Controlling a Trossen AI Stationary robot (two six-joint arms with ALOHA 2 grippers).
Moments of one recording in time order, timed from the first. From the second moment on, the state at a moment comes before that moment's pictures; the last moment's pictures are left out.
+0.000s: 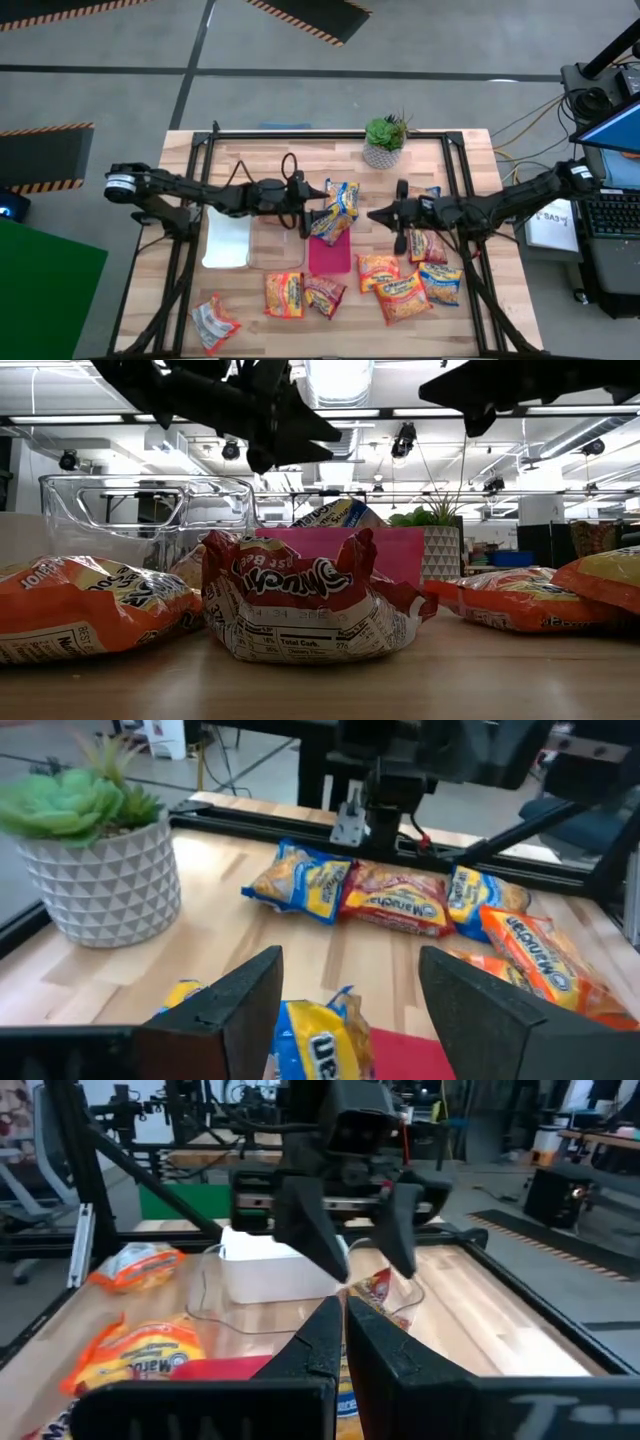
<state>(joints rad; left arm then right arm) 0.03 1.49 0.79 0.44 -0.12 -0.15 0.23 1.00 0.46 0.46 0.32 0.02</state>
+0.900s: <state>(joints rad) 0.07 1.71 0.79 0.51 -0.03 -0.25 0.23 1.08 0.46 0.48 0.37 0.07</state>
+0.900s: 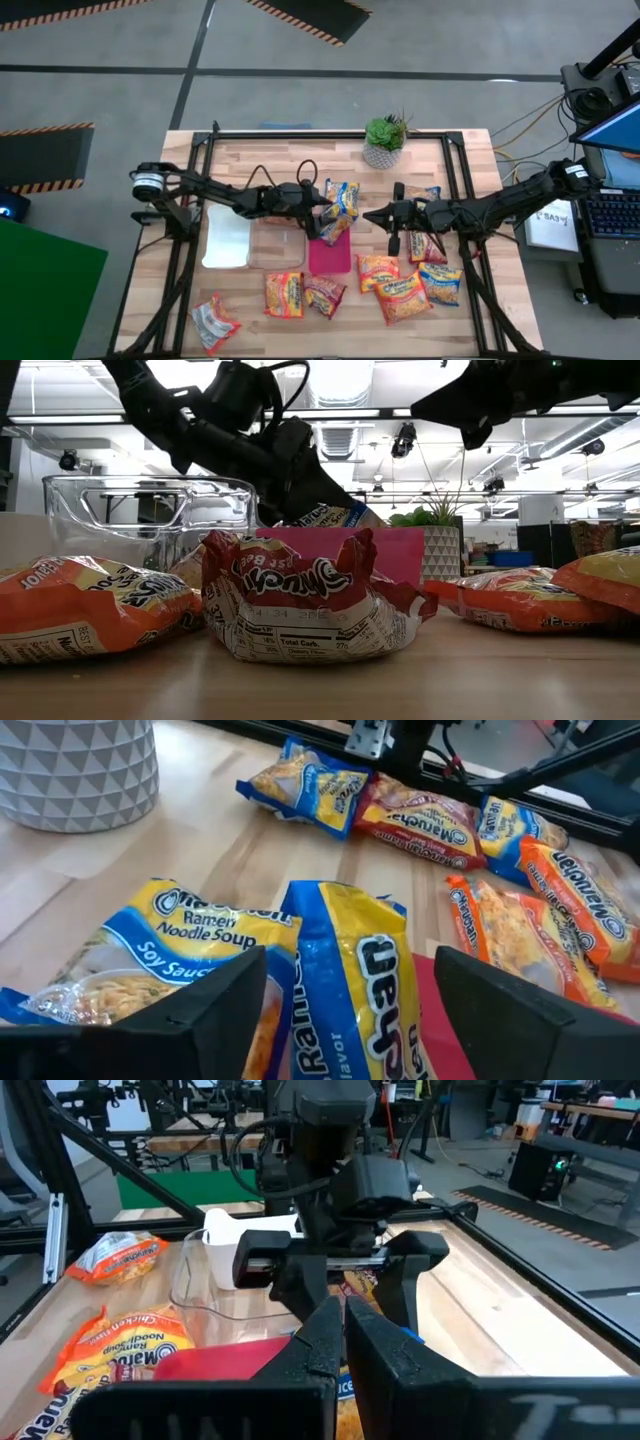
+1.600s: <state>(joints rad) 0.07 1.70 0.79 0.56 -0.03 -0.24 0.23 1.08 0.46 0.47 0.37 0.15</state>
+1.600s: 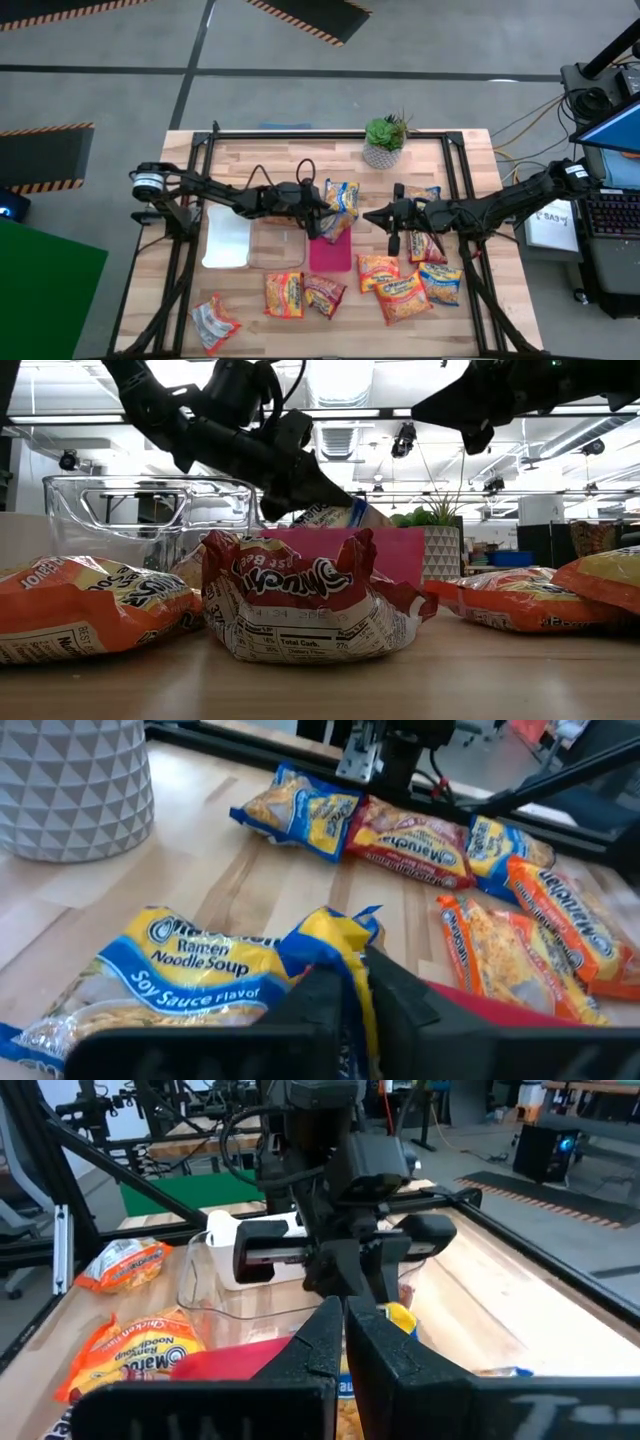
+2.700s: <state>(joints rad) 0.07 1.55 0.79 0.74 -0.02 -0.20 0.19 1.16 0.26 0.67 0.41 0.35</state>
